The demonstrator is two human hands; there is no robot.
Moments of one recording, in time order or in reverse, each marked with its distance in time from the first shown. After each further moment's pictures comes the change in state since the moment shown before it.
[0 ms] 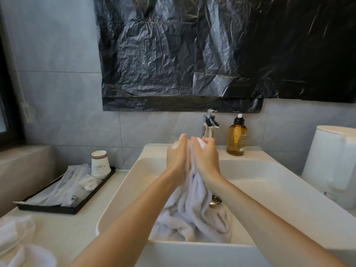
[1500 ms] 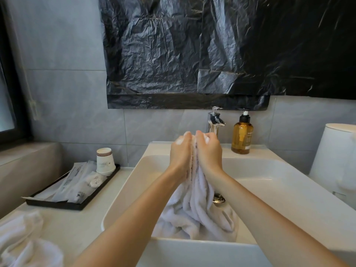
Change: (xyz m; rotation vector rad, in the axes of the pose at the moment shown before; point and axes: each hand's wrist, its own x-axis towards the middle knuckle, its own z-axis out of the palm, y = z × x) left_hand 0.000 0.002 -0.002 0.045 -0.028 0.080; right_hand 0.009 -0.005 0.005 0.011 0.048 -0.065
